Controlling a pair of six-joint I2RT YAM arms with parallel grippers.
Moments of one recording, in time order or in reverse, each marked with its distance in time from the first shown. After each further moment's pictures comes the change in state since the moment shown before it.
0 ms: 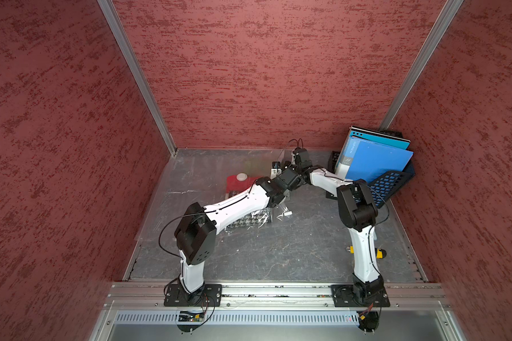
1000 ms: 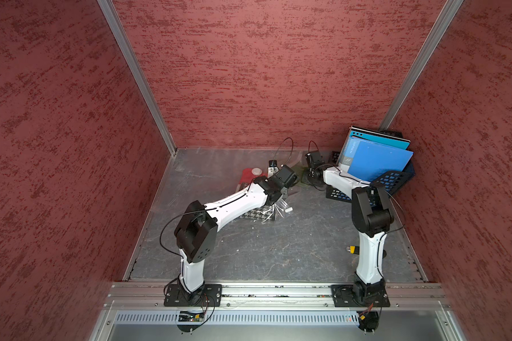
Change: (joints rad) left arm 0.040 0.029 -0.019 0.072 0.014 0.001; right arm -0.068 -0.163 -0.138 -0.396 0.259 -0.072
